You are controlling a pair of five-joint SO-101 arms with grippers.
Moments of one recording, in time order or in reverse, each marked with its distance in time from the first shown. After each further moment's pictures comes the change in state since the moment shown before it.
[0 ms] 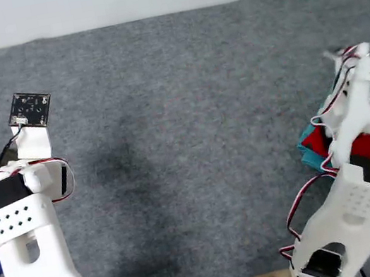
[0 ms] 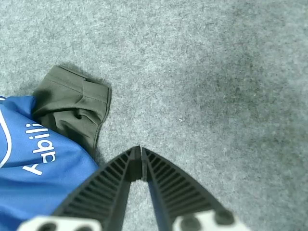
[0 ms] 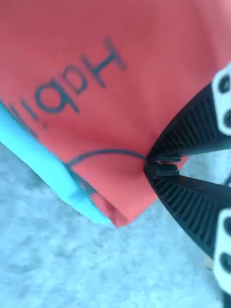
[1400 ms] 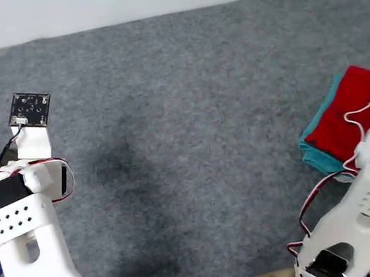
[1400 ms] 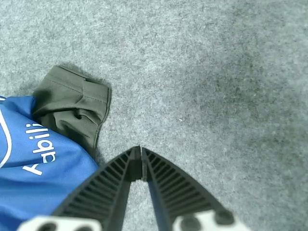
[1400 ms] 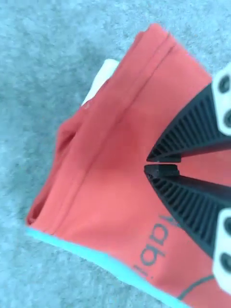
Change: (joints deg) left arm 0.0 0.0 0.0 0.0 0.0; right arm 11.1 2.7 -14.3 -24.6 -0.1
